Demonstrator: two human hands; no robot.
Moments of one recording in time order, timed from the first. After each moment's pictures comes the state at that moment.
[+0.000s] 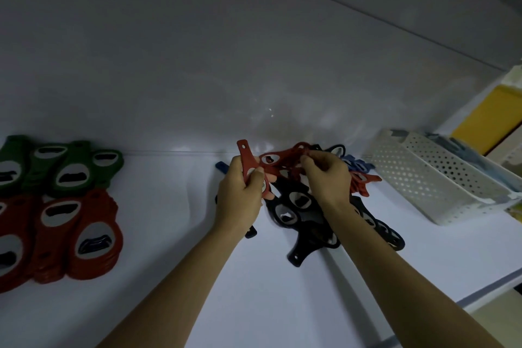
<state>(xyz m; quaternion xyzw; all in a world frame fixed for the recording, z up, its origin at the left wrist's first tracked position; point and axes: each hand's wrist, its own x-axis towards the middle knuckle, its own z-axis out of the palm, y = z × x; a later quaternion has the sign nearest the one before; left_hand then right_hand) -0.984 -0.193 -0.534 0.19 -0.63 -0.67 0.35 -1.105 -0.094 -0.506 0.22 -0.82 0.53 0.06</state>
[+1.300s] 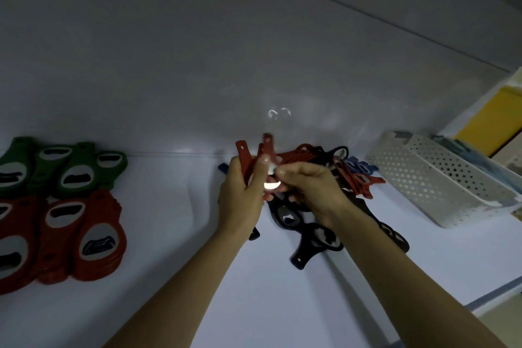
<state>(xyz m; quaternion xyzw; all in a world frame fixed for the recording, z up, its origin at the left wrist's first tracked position) -0.988 -0.192 -0.536 0.21 -0.59 -0.67 0.39 -1.084 -0.096 -0.495 0.29 -0.70 0.59 -0.27</state>
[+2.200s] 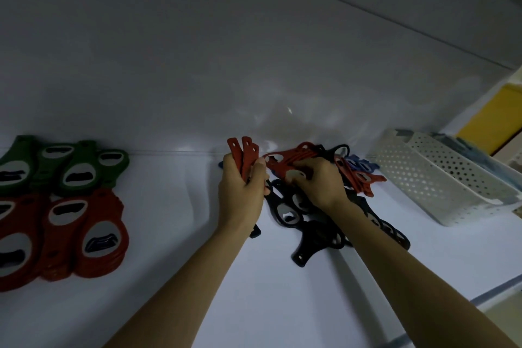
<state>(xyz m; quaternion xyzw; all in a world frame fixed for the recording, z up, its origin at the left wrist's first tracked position) -0.987 -0.193 -0.533 0.22 -0.56 -0.69 0.41 -1.122 -0.098 -0.512 0.40 -0.88 0.24 0.07</state>
